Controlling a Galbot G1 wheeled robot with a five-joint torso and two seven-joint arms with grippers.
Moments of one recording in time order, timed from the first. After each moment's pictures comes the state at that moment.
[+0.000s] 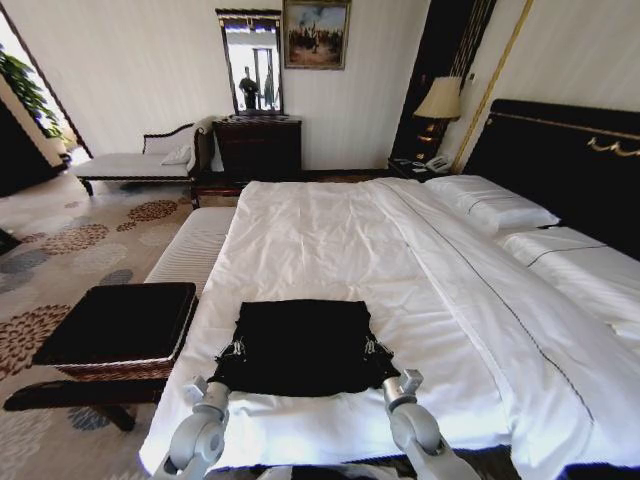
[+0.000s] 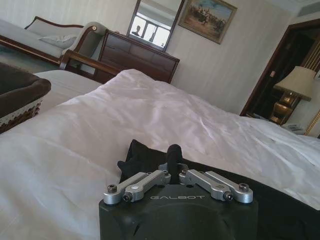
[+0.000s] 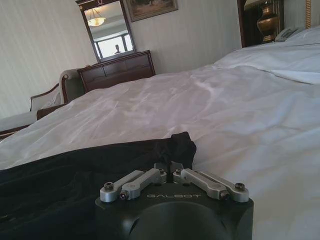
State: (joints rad) left arm 1.59 -1.21 -0.40 -1.96 -0.66 -0.06 -0.15; right arm -1.48 1.26 0.35 1.81 0.49 0.06 0.12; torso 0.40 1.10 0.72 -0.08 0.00
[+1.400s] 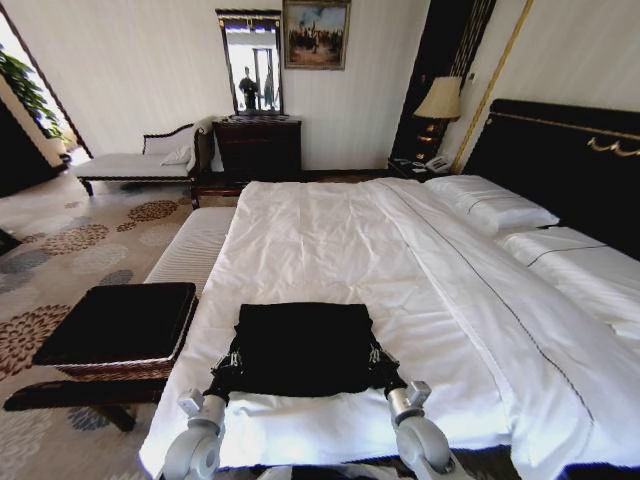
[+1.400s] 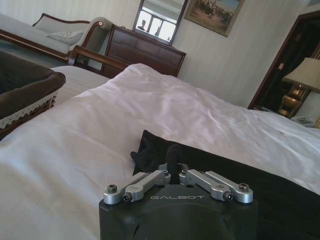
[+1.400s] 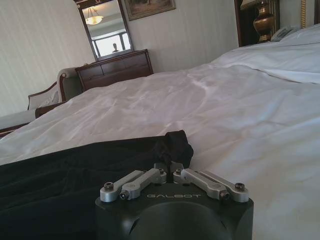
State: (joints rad) left arm 1.65 -1.21 -0.41 -1.97 -0.65 -0.08 -0.16; right arm -1.56 1.26 0.37 1.86 0.48 0.08 0.11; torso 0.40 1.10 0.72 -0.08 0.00
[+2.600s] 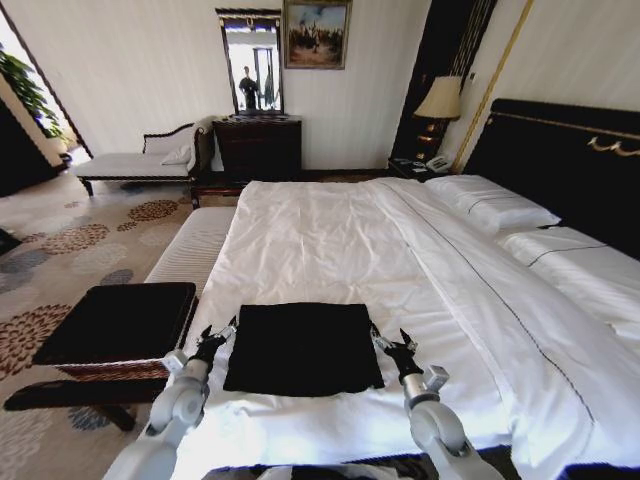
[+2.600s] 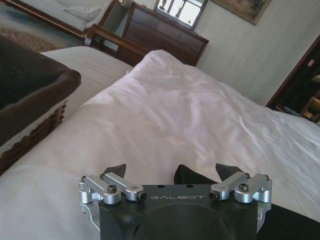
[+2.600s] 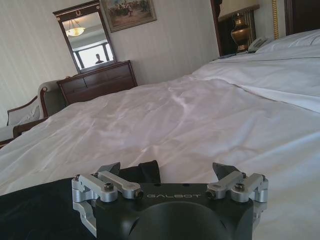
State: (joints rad) left arm 1.28 -1.08 -0.42 -1.75 -0.96 0.14 -0.22; right arm -1.52 1.22 0.45 1.89 0.58 0.02 0.16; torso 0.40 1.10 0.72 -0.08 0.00
